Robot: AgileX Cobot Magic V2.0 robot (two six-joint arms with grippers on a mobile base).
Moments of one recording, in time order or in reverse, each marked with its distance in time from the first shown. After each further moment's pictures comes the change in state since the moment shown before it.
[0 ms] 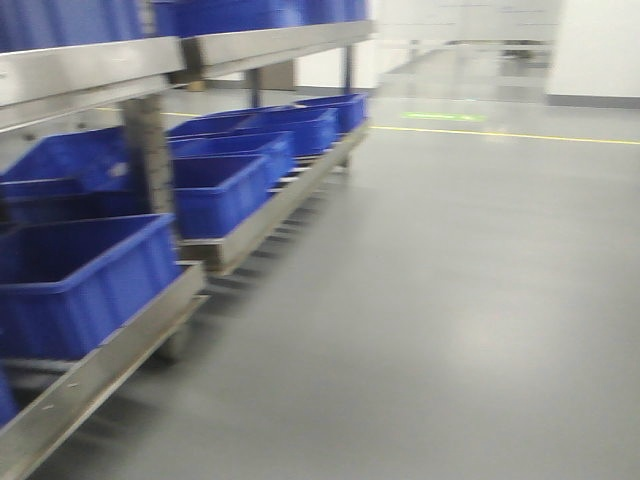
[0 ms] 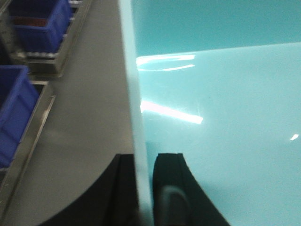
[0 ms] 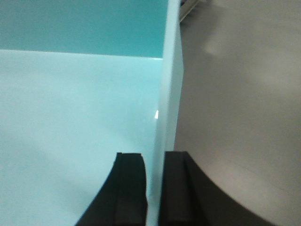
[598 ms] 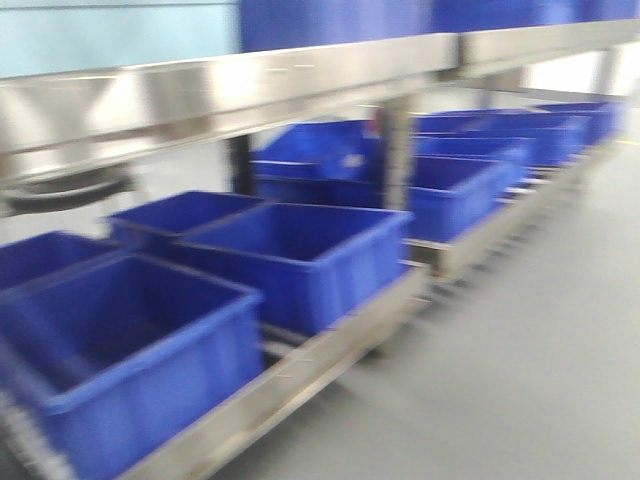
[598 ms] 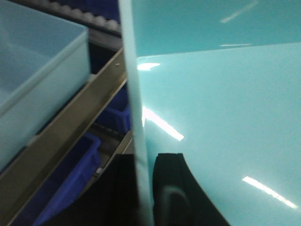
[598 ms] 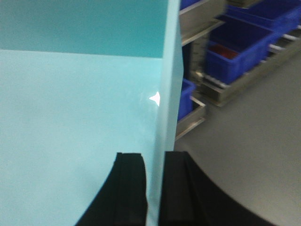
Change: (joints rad) left arm 0.000 0.000 0.000 0.000 0.002 0.000; right arm 0.000 0.000 0.000 0.000 0.000 0.000
